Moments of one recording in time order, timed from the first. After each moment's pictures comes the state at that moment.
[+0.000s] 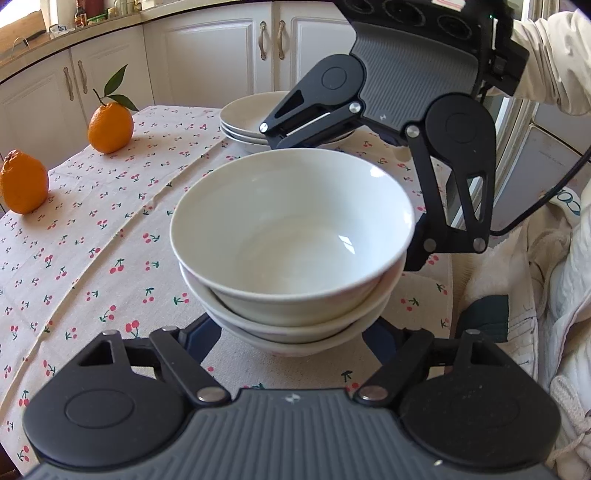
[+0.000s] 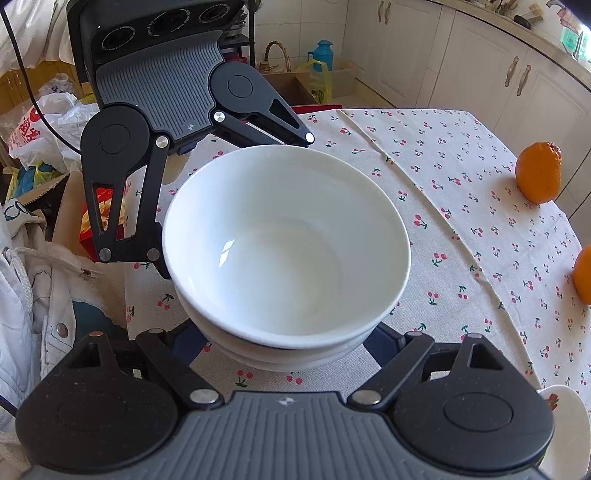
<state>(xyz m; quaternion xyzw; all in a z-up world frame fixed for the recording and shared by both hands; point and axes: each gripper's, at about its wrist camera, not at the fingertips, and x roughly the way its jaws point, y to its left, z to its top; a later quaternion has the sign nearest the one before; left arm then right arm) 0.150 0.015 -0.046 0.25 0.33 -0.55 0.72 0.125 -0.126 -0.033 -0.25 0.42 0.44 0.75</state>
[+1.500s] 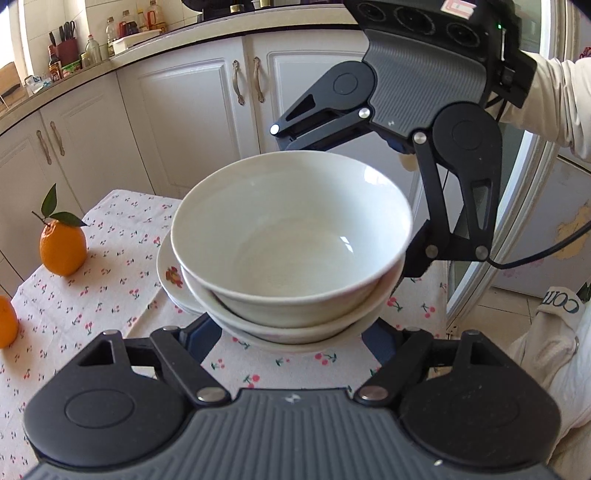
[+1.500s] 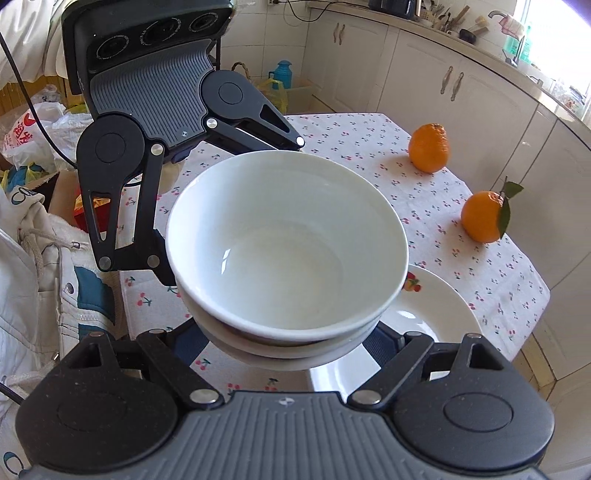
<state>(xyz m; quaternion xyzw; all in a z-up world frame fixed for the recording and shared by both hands) 0.142 -0.138 0.001 0.27 0.28 -0.55 0.73 0.104 -0.298 0.028 -0.25 0.38 0.40 0.80</state>
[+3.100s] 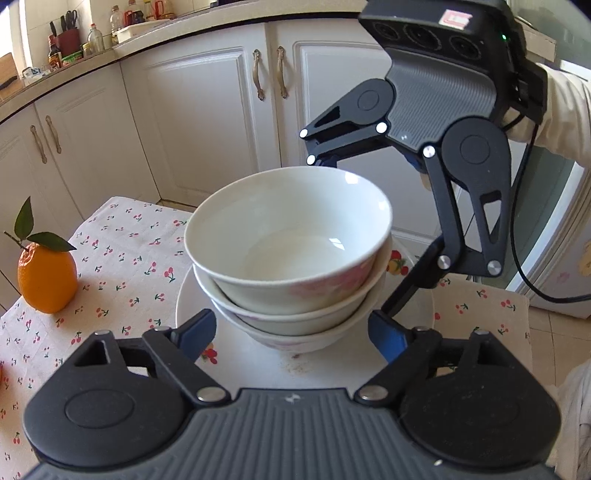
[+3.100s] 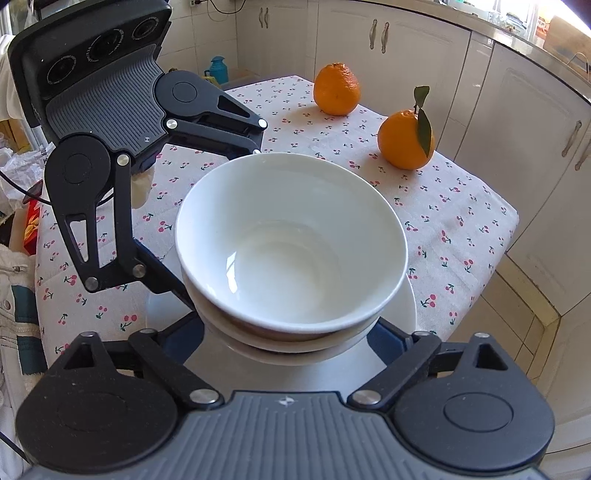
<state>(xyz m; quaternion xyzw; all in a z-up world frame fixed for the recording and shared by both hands) 0.210 -0.199 -0.022 0.26 0.29 -0.54 0.74 0.171 -0.367 -0.014 -0.17 0.42 0.33 0.83</state>
